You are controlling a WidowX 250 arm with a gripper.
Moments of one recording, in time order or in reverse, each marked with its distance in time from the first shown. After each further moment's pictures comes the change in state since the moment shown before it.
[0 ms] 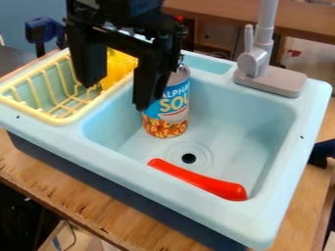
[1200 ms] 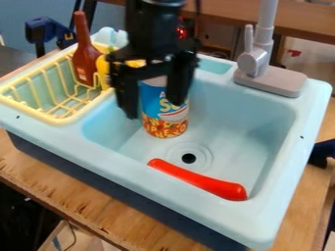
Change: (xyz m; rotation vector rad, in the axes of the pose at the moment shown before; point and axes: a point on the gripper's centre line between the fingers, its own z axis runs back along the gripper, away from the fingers) arm 0.058 -0.004 -0.049 0.012 -0.005 1.111
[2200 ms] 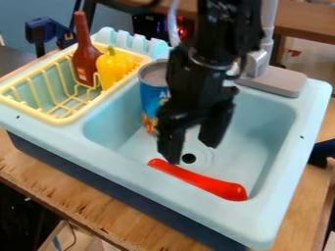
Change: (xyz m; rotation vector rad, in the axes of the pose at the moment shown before) arm -0.042 -0.024 -0.039 0.017 -0.008 0.061
